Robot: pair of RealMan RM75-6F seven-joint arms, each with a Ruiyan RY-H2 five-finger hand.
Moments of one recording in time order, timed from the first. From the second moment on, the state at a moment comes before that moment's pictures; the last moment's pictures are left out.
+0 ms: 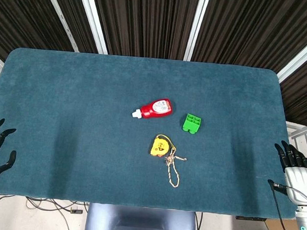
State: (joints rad) left arm -0.07 -1.13 -0.07 -1.67 1.47 1.52 0.02; right arm 0.11 -1.19 0.06 -1.38 -1.53 1.49 0.01
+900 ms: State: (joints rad) left arm -0.06 -1.13 -0.07 -1.67 1.47 1.53 0.02; right arm 0.12 -1.18 0.05 -1.36 -1.53 1.45 0.13
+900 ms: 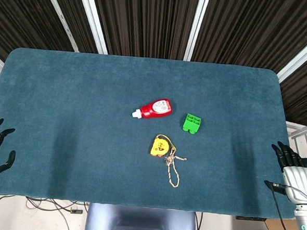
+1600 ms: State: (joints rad) left arm -0.06 -1.13 -0.07 -1.68 1.47 1.52 0.01; right arm 0.34 -1.18 0.05 -1.41 -1.63 1.21 0.28
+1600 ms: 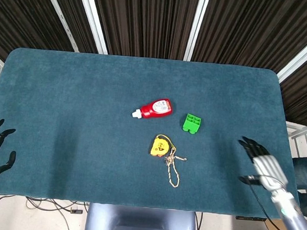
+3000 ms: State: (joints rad) left arm -0.07 -1.11 -0.07 -1.69 1.44 1.49 -0.03; right arm 0.82 -1.68 0.15 -1.21 -1.43 0.75 -0.01
